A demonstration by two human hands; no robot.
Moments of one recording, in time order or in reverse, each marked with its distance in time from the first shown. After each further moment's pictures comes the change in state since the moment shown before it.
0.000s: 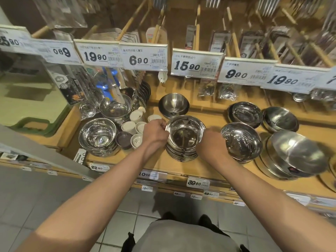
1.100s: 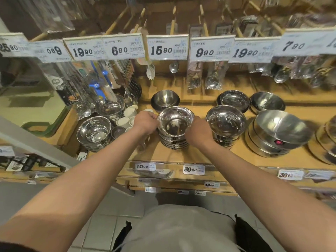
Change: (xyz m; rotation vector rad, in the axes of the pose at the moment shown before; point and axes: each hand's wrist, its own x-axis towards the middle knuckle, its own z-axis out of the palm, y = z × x) left_hand -0.005 -0.003 -0.004 -0.092 -0.038 -0.087; right_hand -0.007 0.011 0.025 0.260 0.123 0.024
